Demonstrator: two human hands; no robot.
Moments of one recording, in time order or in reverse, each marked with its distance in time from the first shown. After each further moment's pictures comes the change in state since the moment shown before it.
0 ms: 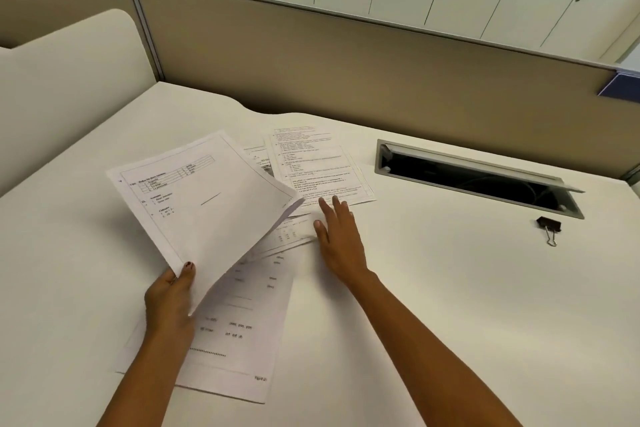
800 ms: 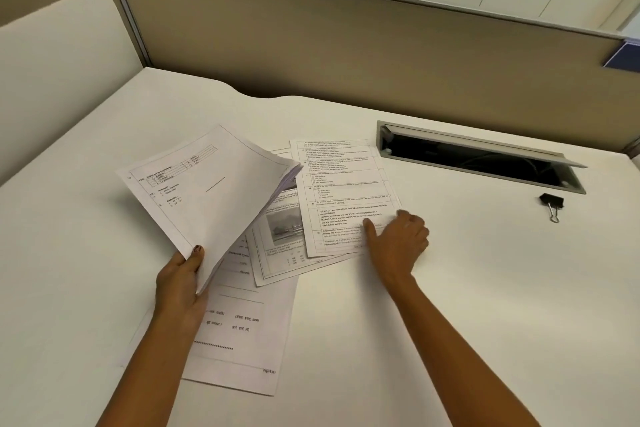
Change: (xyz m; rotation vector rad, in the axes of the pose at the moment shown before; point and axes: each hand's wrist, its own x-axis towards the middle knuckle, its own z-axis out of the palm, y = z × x) left_hand 0.014 0.010 0.009 -0.095 -0.056 -0.131; right_hand -0.034 0.023 -0.035 -0.256 0.377 0.565
